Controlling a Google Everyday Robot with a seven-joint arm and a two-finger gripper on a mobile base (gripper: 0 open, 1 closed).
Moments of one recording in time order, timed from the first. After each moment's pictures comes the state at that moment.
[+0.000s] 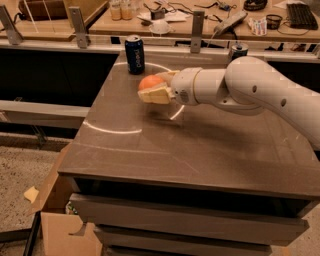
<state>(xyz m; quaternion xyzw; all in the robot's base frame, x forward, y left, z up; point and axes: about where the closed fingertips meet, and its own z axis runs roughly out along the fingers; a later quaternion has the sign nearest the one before) 0.649 0.014 0.892 -0.41 0.70 0.25 0.53</state>
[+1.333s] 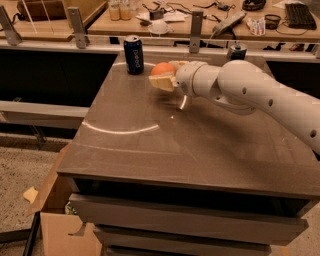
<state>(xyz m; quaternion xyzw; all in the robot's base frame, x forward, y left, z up) 0.721 -0.023 0.892 -0.34 0.71 0.16 0.59</state>
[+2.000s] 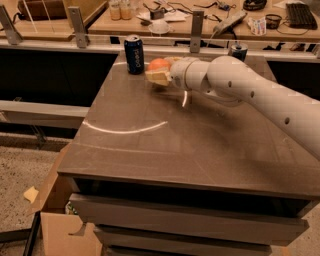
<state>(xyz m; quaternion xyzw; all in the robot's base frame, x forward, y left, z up) 0.767 -0.014 0.883 -0.33 0.71 0.16 0.60</state>
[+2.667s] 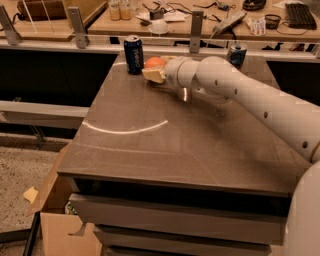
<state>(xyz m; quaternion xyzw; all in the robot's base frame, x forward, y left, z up) 0.806 0.002 0.868 -0.33 0.71 0.15 0.60</state>
